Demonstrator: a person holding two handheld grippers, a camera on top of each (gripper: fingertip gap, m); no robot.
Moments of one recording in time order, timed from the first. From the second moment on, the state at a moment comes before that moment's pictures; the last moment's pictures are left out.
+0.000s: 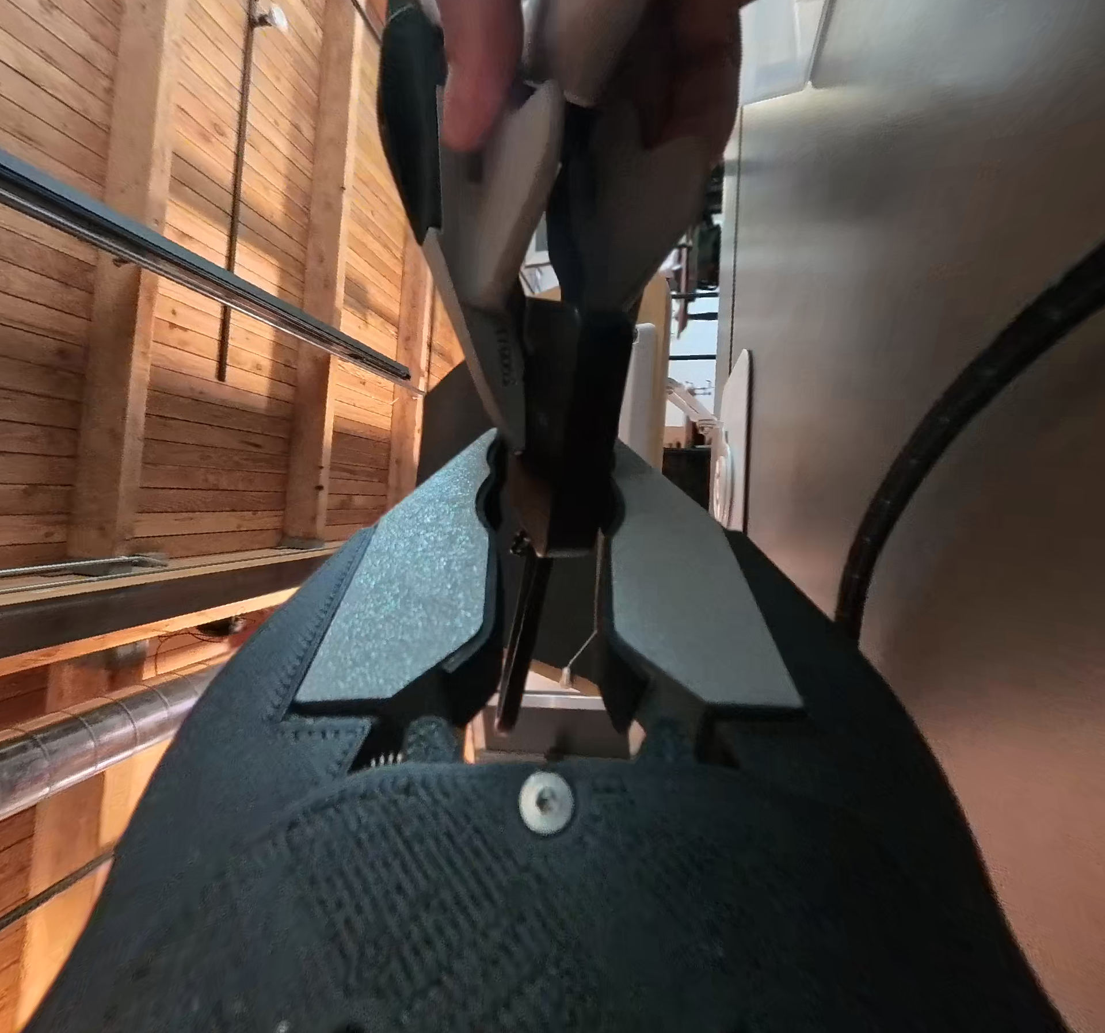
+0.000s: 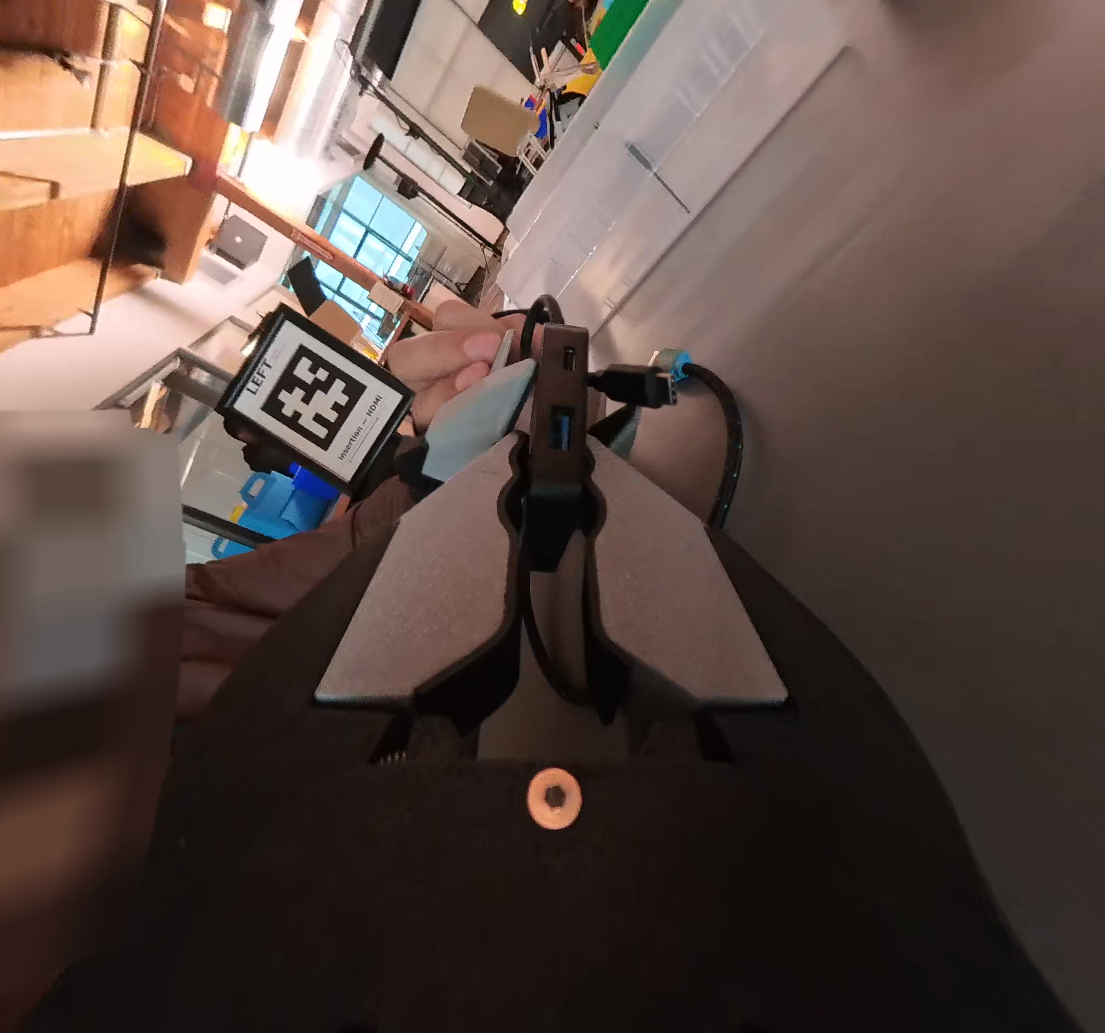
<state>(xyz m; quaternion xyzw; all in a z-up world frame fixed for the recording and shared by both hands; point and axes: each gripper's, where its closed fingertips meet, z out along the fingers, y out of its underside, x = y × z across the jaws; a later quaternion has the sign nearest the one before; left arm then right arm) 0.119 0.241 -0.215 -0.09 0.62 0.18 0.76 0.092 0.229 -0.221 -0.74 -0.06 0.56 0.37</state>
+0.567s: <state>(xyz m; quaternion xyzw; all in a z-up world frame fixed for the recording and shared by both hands) 0.103 0.303 -0.236 -0.36 0.65 0.04 0.67 0.116 0.242 -0.212 -0.77 -0.16 0.32 0.52</state>
